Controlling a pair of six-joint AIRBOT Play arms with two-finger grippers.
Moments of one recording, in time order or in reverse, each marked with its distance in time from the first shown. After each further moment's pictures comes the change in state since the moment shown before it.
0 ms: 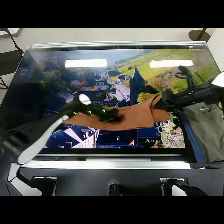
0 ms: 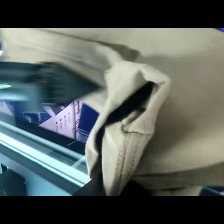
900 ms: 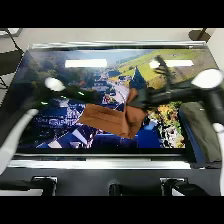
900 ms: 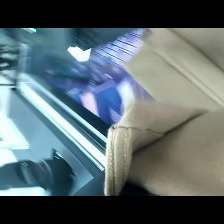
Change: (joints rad) left arm 0.273 0.331 0.008 0.261 -0.019 0.036; right arm 0.305 -0.028 0.002 0.233 -0.208 -0.061
